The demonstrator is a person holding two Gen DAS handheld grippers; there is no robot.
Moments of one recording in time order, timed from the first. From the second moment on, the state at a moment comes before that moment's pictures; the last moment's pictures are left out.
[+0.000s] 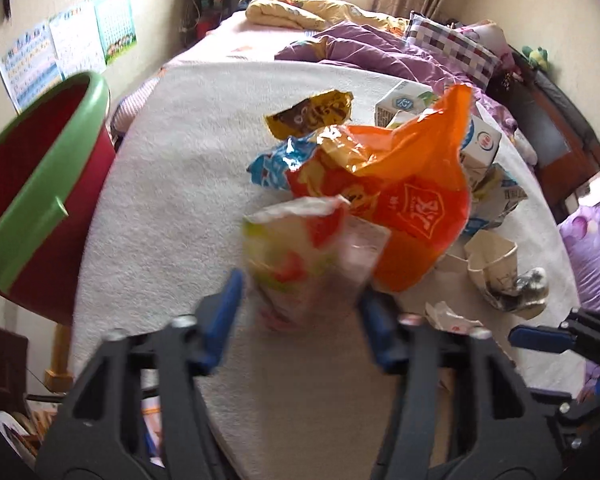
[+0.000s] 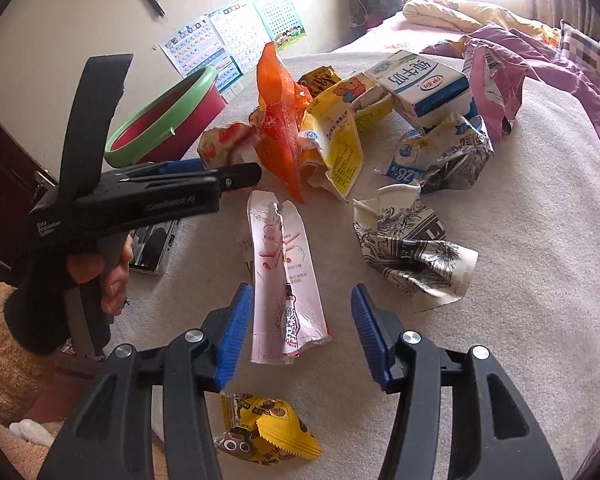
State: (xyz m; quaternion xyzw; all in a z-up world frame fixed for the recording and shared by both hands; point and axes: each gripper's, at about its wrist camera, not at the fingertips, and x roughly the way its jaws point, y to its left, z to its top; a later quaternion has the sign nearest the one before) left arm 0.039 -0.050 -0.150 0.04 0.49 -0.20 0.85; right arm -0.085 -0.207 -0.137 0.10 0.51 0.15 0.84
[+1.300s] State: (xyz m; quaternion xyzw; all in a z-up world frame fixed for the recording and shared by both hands) left arm 0.026 -0.010 -0.073 0.02 0.38 -0.18 0.90; right arm -0.071 -0.175 -0.144 0.09 0.53 0.16 0.83
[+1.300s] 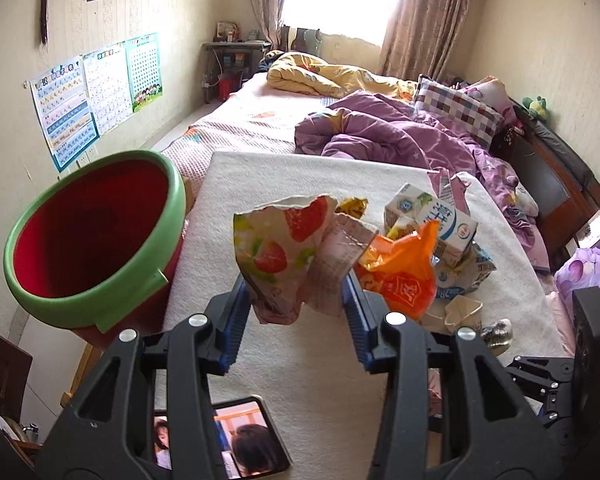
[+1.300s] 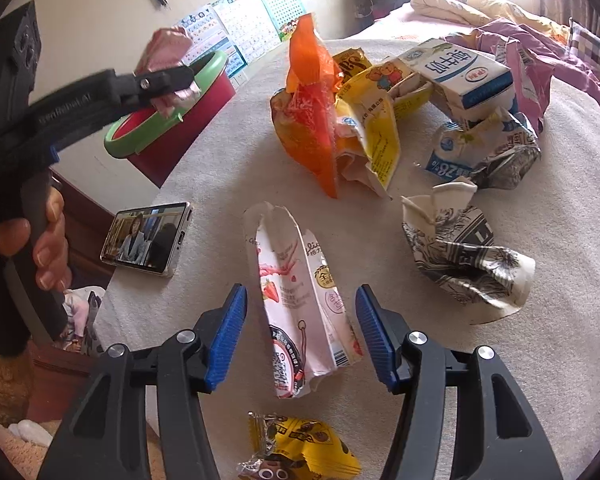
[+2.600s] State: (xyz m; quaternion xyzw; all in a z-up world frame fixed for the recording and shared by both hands) left arm 0.095 0.172 -0.063 0.04 0.35 -0.17 0.92; right arm 0.043 0.003 -0.049 0.10 0.39 0.16 0.90
